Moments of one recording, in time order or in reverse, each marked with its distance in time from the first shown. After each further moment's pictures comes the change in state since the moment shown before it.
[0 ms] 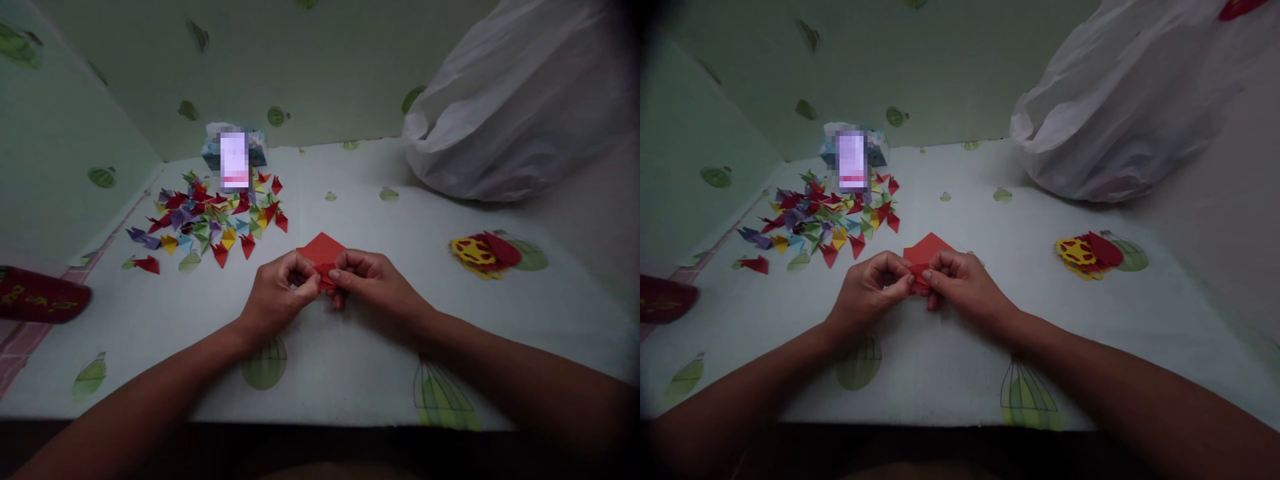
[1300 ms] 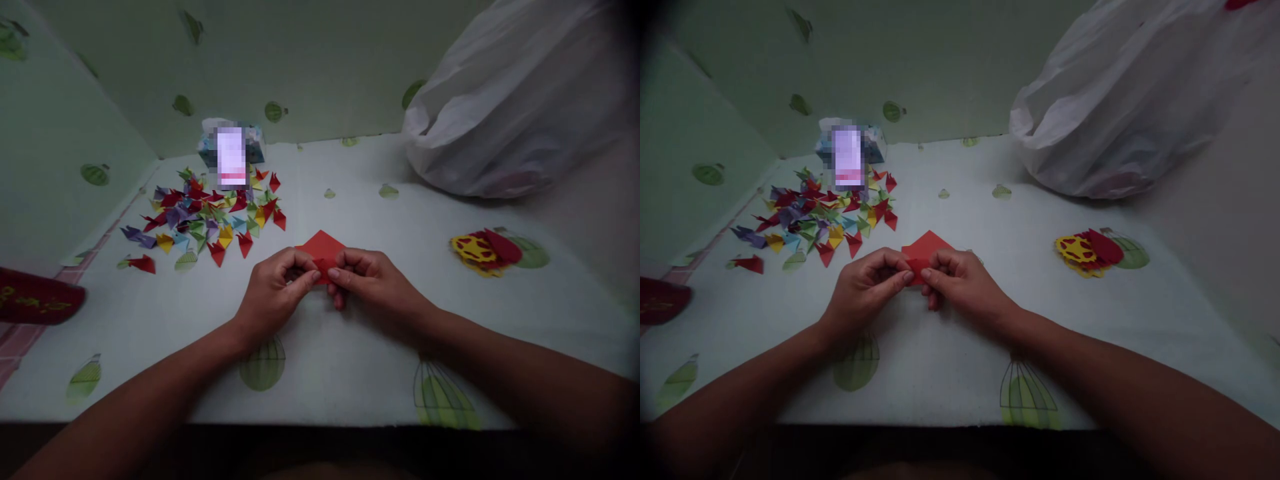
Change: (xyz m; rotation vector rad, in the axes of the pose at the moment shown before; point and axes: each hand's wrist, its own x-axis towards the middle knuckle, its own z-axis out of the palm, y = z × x) left_hand 0.002 0.001 -0.007 -0.010 -0.038 0.060; right_hand 0.000 -0.001 -0.002 -0.003 -0.038 -0.007
